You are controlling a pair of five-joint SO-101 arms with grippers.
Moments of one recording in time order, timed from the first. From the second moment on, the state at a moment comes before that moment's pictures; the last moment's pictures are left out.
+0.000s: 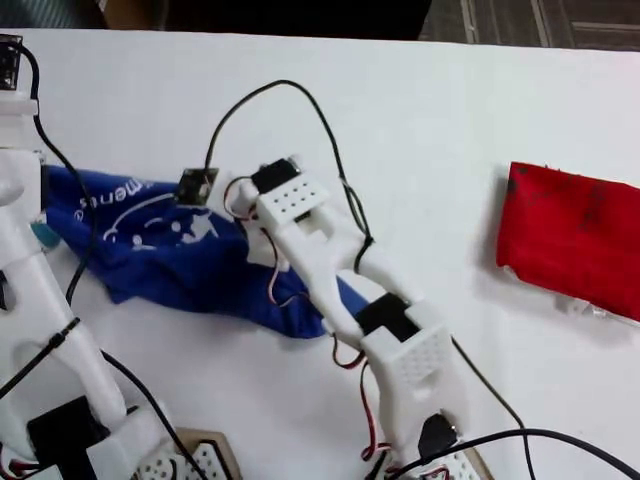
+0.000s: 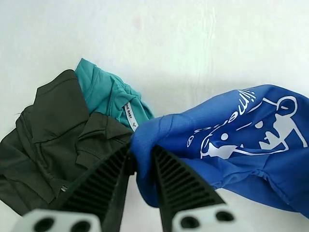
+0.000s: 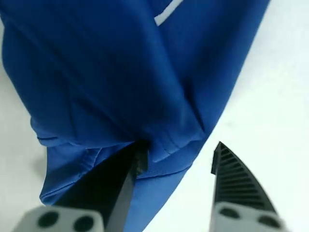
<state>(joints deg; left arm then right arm) -34.7 -16.5 -8.3 86.7 -22.5 -38.3 30.7 -16.2 80.2 43.2</state>
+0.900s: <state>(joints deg) -34.7 -16.5 -8.3 86.7 -22.5 -39.7 29.0 -16.2 82.0 43.2</state>
